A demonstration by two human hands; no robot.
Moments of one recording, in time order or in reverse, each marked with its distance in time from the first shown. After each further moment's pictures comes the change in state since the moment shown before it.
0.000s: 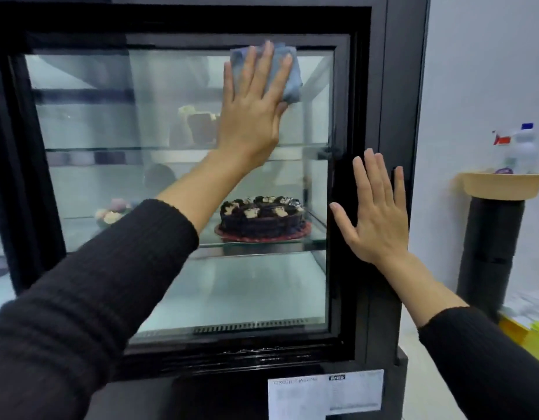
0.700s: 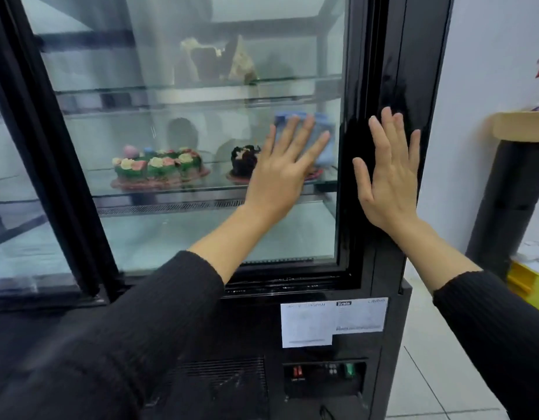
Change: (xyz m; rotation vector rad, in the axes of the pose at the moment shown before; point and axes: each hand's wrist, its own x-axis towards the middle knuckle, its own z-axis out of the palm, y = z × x) left_hand -0.166 0.061 0.033 -0.087 -0.108 0.185; right_hand -0.047 -0.019 -0.010 0.268 -0.051 0.143
